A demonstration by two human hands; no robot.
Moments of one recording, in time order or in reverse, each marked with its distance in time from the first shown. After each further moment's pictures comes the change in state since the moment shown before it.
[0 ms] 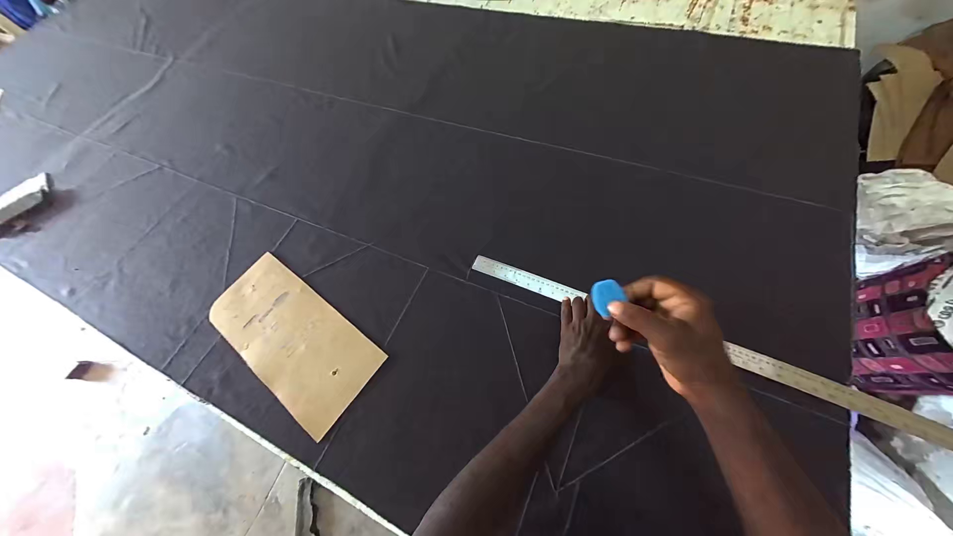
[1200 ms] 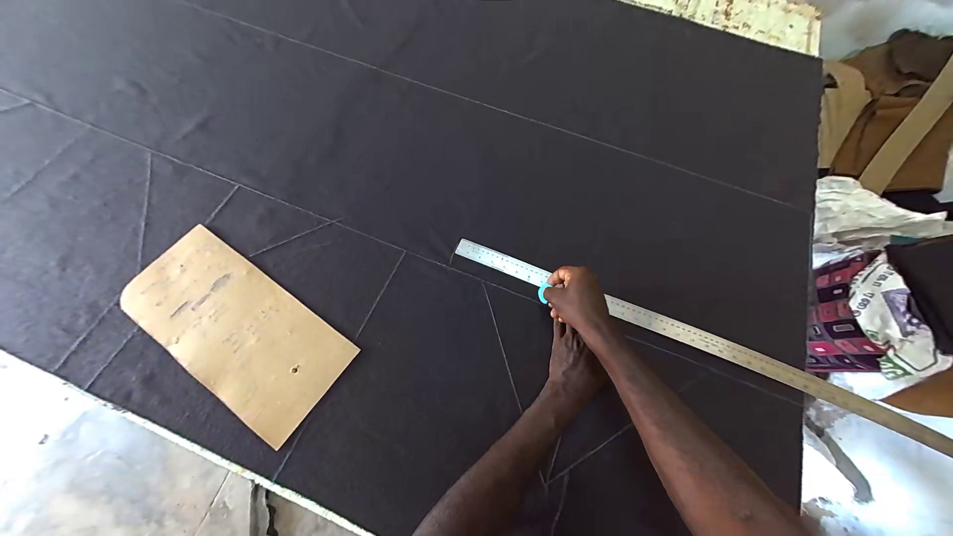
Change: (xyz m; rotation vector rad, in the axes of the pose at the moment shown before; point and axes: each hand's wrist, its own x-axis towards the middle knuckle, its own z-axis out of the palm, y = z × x) left_hand -0.030 0.002 0.013 -0.060 -0.069 -0.003; right_hand 0.082 0.104 0.059 -0.765 -0.017 0.429
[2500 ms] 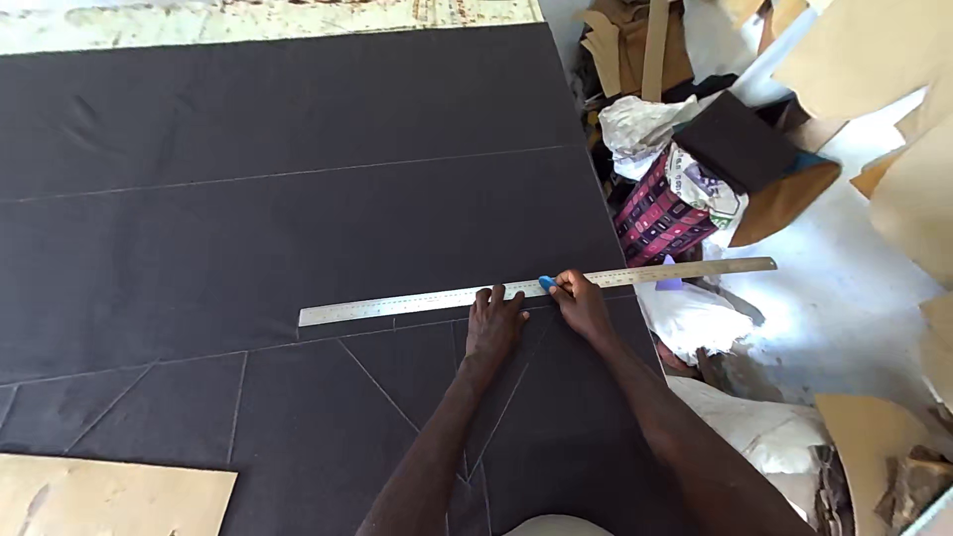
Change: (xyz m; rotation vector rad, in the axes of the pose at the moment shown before) left_hand 0.058 0.073 0.025 0.106 -0.389 0.256; right_hand -0.104 0.230 -0.119 0.163 0.493 0.045
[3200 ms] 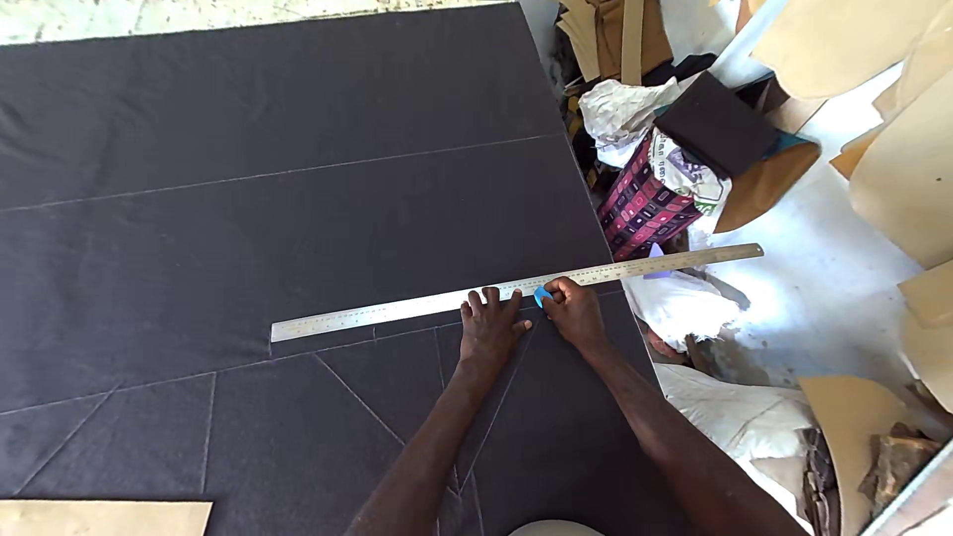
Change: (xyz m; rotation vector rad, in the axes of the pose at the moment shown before) left_hand 0.009 0.021 -0.003 0.291 -0.186 -0.022; right_hand -0.015 0.007 0.003 0.007 0.083 0.032
